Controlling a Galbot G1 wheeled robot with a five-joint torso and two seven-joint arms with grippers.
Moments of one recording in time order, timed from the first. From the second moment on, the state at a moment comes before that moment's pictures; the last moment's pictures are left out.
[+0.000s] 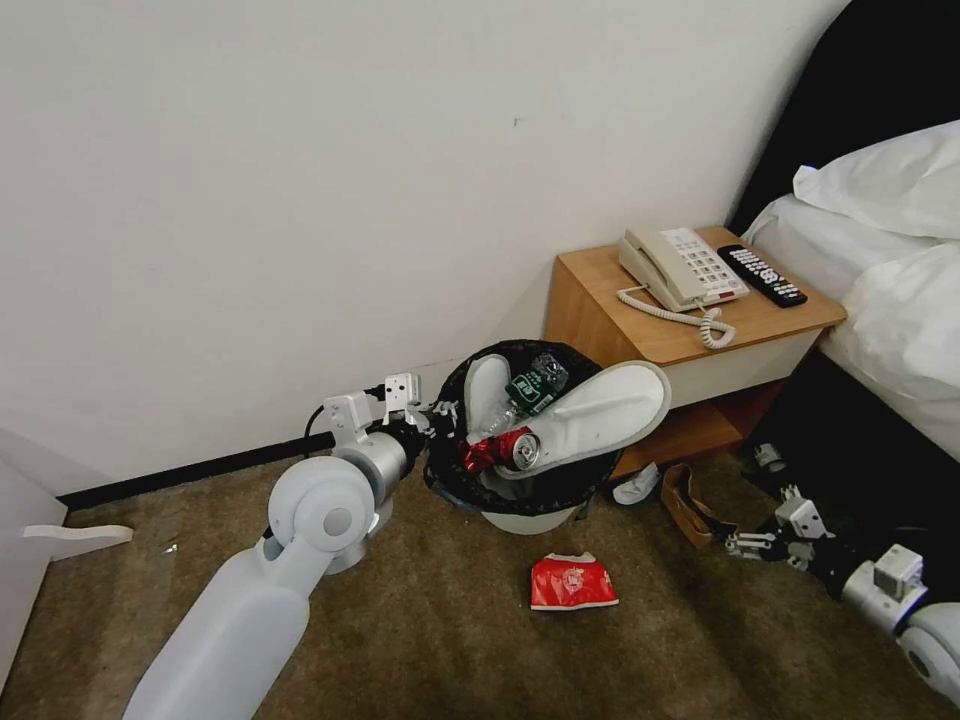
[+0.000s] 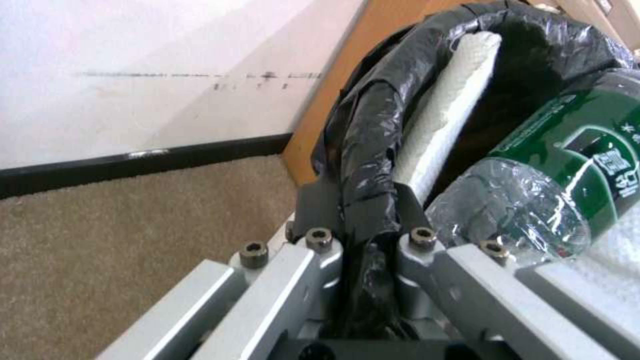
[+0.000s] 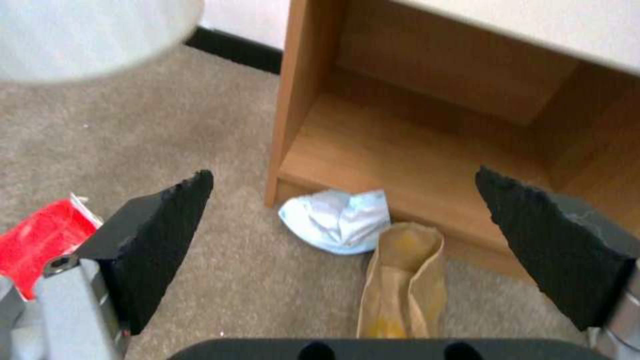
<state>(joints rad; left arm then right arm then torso) 0.90 -1.14 -0.11 -2.06 -1.12 0.59 -0.52 -1.53 0.67 0.59 1.56 0.54 0.26 -0.42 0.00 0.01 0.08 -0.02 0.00</state>
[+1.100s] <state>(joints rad) 0.93 -1.13 -0.12 -2.08 -1.11 0.59 -0.52 -1.31 0.85 0.45 1.23 0.47 0.29 -0.42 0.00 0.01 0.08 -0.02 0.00</state>
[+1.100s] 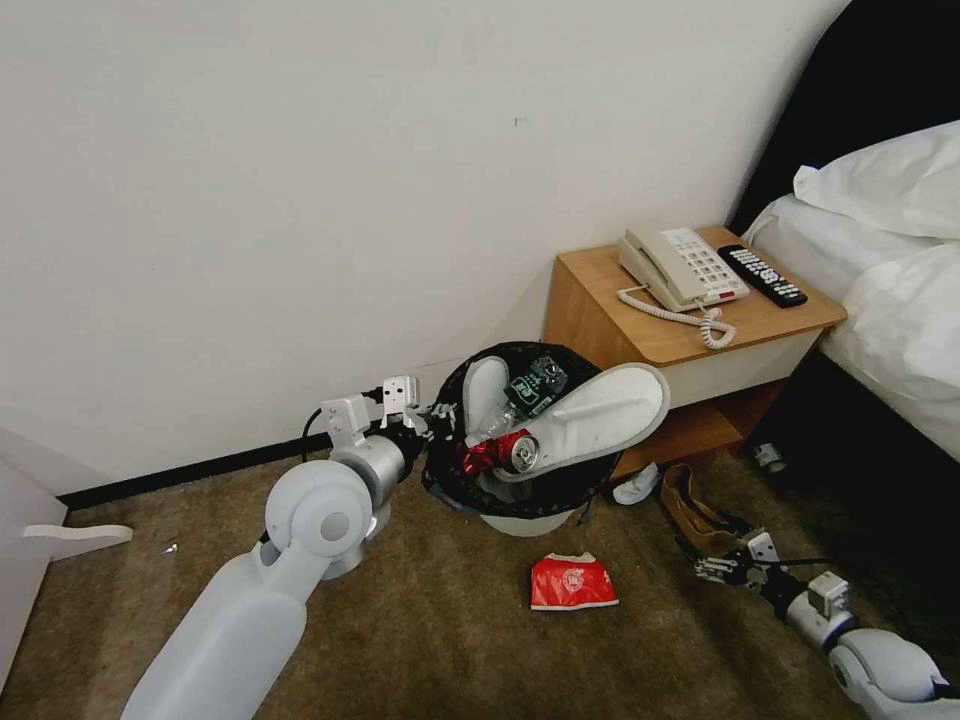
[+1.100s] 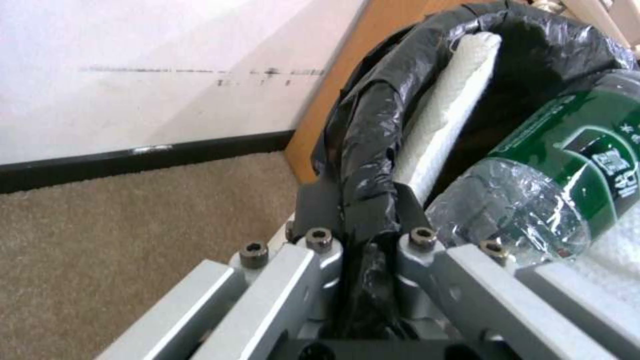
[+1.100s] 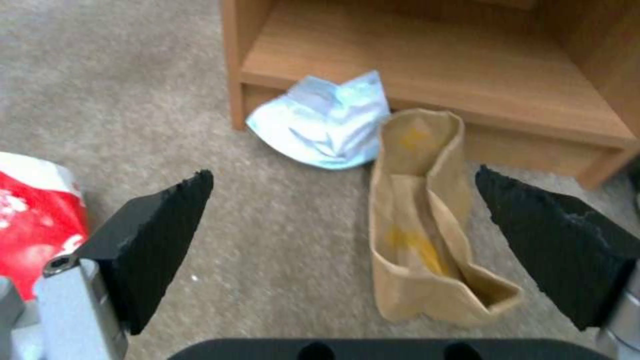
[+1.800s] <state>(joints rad) 0.93 -1.13 -0.12 -2.07 -1.11 0.59 -0.51 -1.24 0.88 0.45 1.10 0.47 0.30 -0.42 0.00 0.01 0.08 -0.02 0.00</state>
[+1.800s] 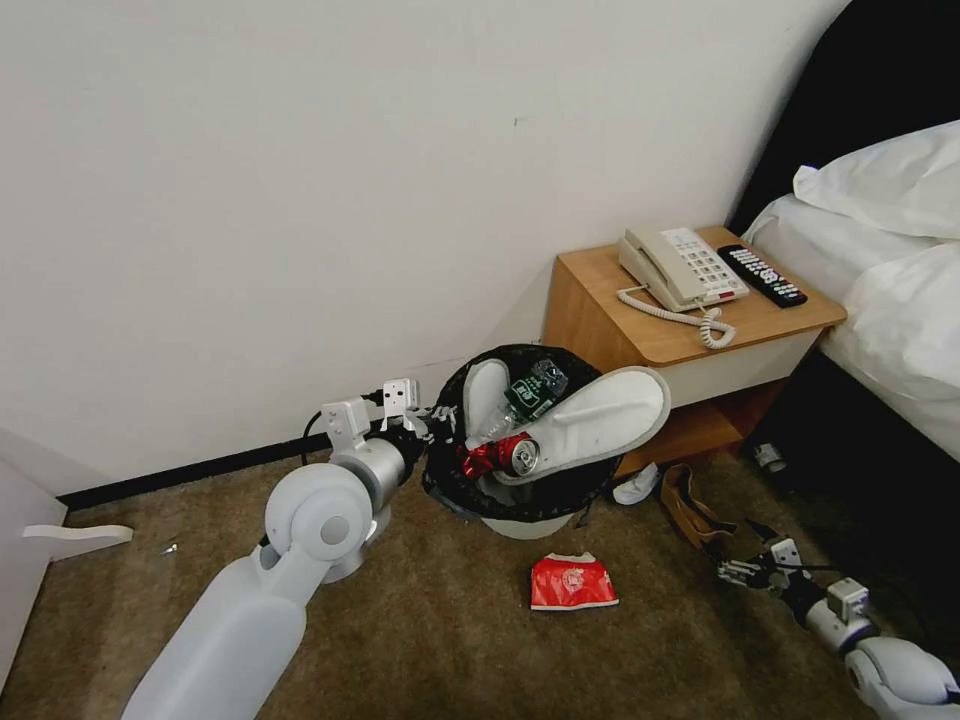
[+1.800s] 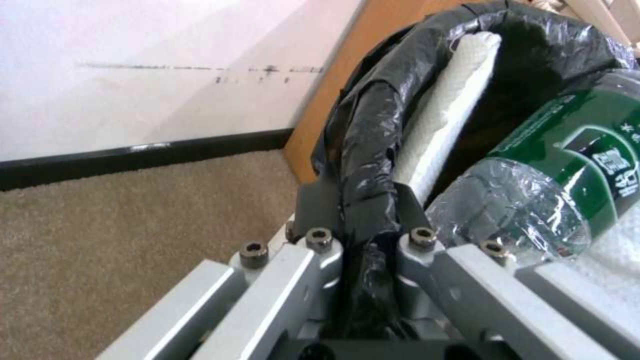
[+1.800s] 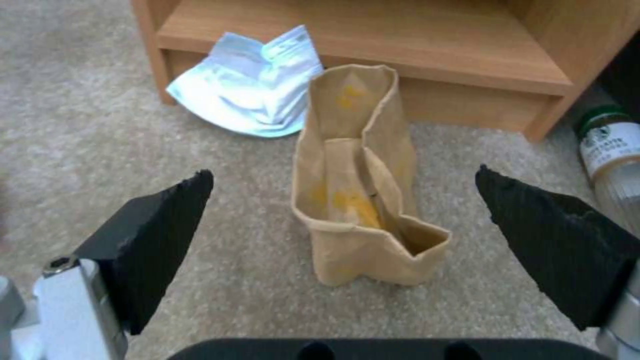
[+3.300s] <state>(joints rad) 0.93 -1.13 -0.11 -2.05 -1.10 0.59 -0.50 -1.11 0.95 0.39 0.99 0.42 0.21 -0.28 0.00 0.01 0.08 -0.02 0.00</state>
